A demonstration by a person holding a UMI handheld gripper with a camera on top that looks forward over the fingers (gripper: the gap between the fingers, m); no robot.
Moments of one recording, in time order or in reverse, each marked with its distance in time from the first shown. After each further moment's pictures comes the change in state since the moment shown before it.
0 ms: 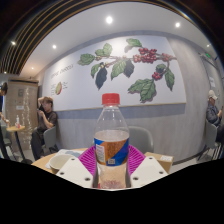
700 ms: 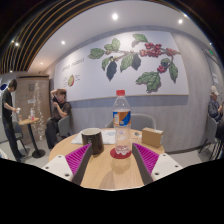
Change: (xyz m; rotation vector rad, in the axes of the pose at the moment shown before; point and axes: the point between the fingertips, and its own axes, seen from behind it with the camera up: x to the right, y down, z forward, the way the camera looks) arm -0.027 0.015 -0.182 -0.138 -0.111 0.004
